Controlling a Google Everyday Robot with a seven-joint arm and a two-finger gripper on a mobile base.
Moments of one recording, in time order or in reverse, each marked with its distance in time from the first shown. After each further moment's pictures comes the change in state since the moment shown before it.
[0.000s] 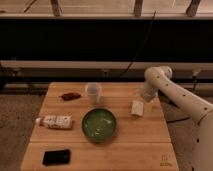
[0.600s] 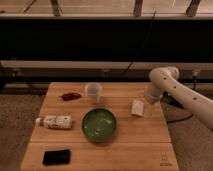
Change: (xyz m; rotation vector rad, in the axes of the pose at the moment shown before) arm -0.007 0.034 -0.031 0.025 -0.007 0.177
